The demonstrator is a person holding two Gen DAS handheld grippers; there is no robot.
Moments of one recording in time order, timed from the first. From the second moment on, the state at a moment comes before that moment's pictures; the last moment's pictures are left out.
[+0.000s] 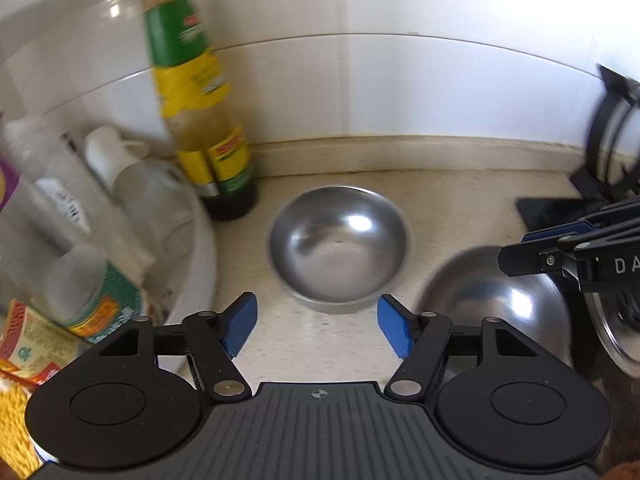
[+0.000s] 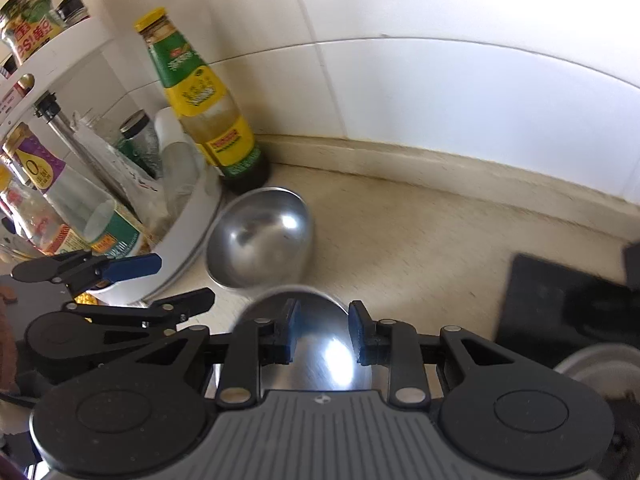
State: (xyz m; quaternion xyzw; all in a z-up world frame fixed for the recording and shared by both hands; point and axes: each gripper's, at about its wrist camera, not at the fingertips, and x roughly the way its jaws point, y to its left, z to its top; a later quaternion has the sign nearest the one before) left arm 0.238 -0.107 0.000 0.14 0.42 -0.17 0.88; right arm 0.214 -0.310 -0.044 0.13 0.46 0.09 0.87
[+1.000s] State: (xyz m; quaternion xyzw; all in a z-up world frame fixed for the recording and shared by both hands) left arm 0.303 -0.122 -0.047 0.12 0.46 -0.15 0.87; right arm 0.309 -0.276 -0.106 0.13 0.52 0.13 0.84
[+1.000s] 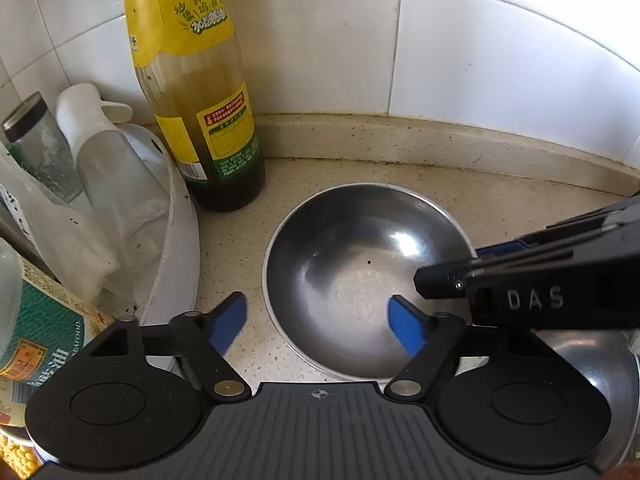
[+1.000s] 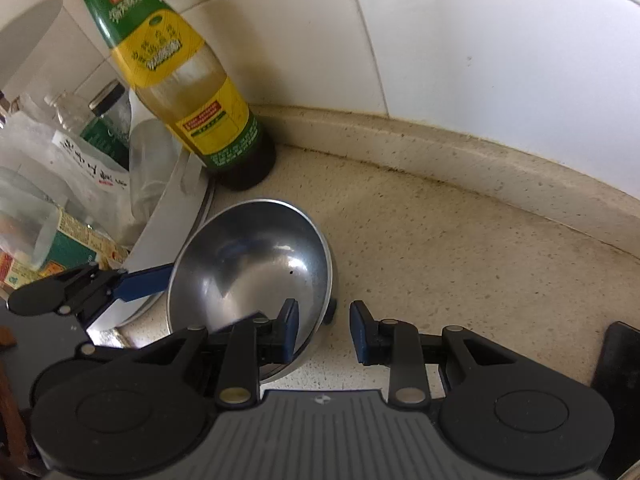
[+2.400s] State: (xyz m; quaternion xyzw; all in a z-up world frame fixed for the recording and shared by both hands) left arm 0.299 -0.130 -0.039 0.13 0.44 -0.18 0.87; right arm 0.306 -0.281 -0.094 0.14 0.51 0.13 0.84
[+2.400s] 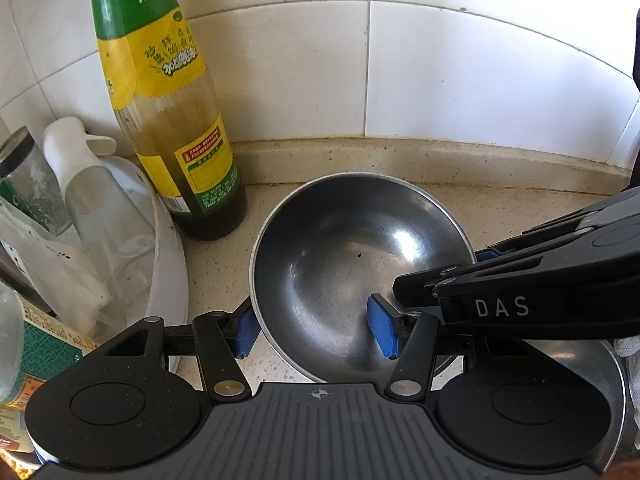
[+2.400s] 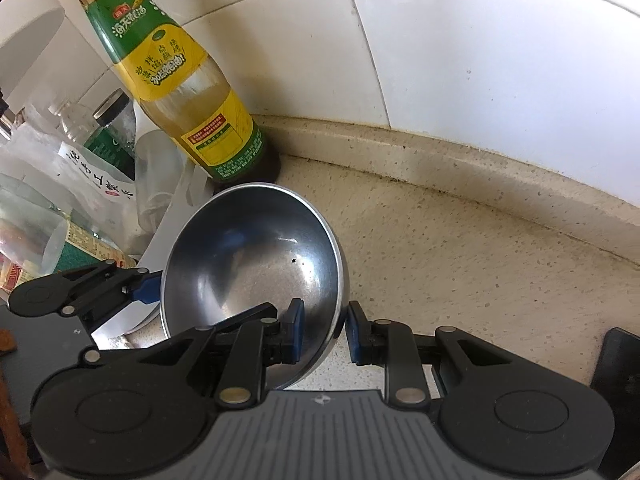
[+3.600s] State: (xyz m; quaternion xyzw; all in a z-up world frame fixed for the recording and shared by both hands) left arm 0.225 -0.146 0.030 0.16 0.37 -0.24 0.88; right arm 0.221 -0.296 -0.018 0.13 0.46 0.09 0.87
